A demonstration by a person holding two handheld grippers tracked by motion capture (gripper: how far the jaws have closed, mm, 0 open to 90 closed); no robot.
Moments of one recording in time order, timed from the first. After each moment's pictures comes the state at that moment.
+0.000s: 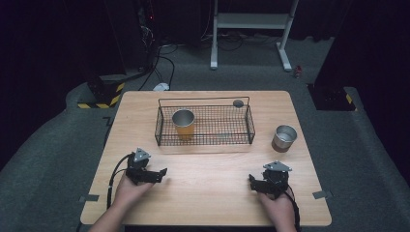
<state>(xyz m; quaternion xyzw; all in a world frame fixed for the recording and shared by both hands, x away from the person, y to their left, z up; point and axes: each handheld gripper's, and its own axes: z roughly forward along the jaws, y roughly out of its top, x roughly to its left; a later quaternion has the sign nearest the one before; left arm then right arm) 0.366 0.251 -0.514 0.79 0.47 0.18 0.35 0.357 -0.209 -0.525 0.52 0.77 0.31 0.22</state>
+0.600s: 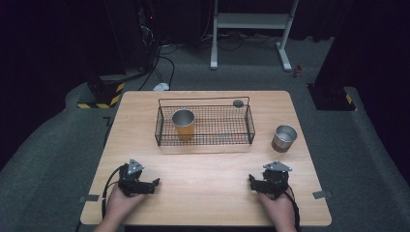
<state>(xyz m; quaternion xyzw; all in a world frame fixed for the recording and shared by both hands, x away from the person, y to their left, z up) 0.338 0.268 -0.531 0.79 0.48 0.20 0.33 0.357 -0.209 -0.525 0.52 0.77 0.31 0.22</state>
